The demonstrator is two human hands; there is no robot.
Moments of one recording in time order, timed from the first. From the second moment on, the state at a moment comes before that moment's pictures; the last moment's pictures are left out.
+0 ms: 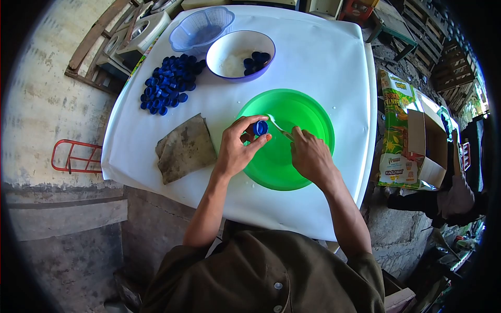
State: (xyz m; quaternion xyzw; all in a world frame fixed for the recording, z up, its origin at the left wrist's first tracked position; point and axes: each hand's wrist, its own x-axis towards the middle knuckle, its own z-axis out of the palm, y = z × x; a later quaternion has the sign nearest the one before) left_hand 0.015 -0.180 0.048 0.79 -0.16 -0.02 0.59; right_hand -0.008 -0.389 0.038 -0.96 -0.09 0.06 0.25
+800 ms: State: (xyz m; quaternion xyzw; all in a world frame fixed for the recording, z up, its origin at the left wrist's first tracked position) left_hand 0.017 -0.203 0.054 0.84 -0.19 0.00 0.50; right_hand -0.055 -0.428 0.088 -0.93 -0.02 -0.03 0.37
